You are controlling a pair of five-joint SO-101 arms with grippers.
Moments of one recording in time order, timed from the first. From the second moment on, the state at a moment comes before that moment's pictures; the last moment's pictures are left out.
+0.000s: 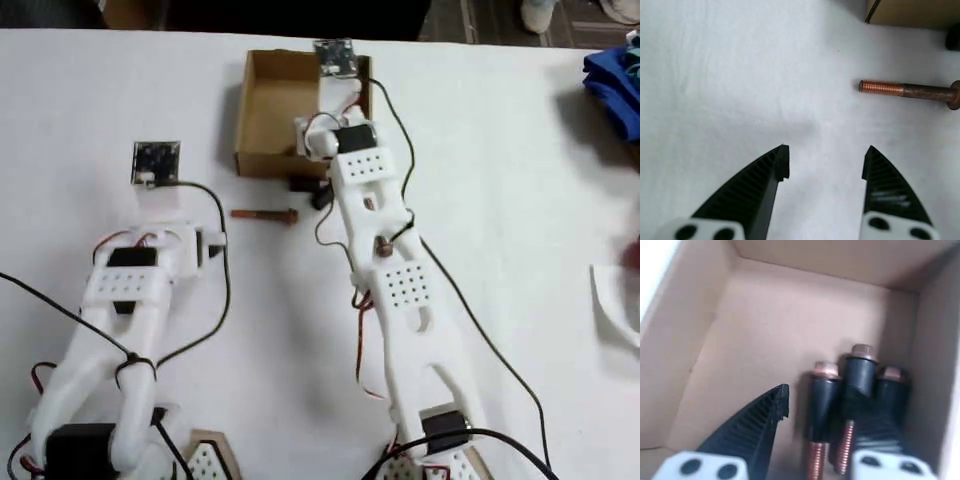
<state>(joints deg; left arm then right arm) -9.4 -24.2 55.1 35.6 2.7 -18.4 75.8 -81.0 60.9 -3.0</state>
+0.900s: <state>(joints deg) -9.4 -24.2 55.1 35.6 2.7 -14.7 59.9 -93.0 99.8 -3.0</state>
